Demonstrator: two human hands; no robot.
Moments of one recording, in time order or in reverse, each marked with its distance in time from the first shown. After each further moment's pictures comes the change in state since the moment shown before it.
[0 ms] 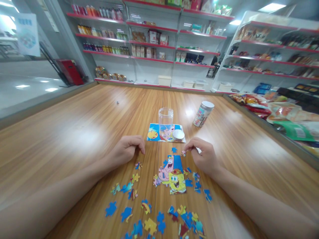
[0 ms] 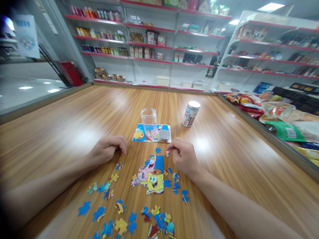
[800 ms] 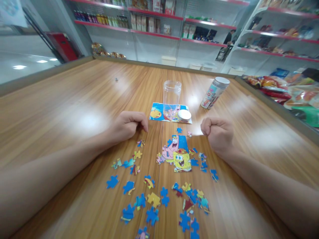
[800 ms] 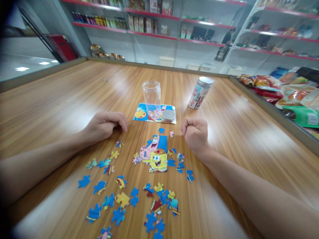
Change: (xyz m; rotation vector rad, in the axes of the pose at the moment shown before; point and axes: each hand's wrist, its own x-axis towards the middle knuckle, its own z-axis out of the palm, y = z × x) left_hand 0.007 0.018 -0.003 0.022 0.014 -0.081; right_hand 0.004 -0.002 0.000 0.362 0.178 0.278
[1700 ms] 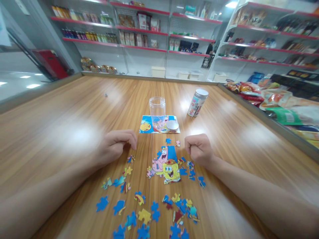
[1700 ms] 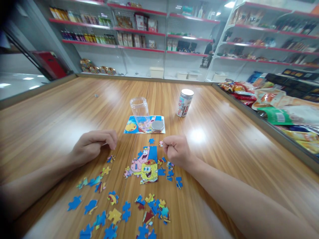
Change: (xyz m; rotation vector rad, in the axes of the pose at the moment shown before) left_hand -0.012 -0.002 -0.005 -0.077 -0.119 0.143; right_hand -0.015 -0.009 0.003 -0.269 -0.226 -0.308
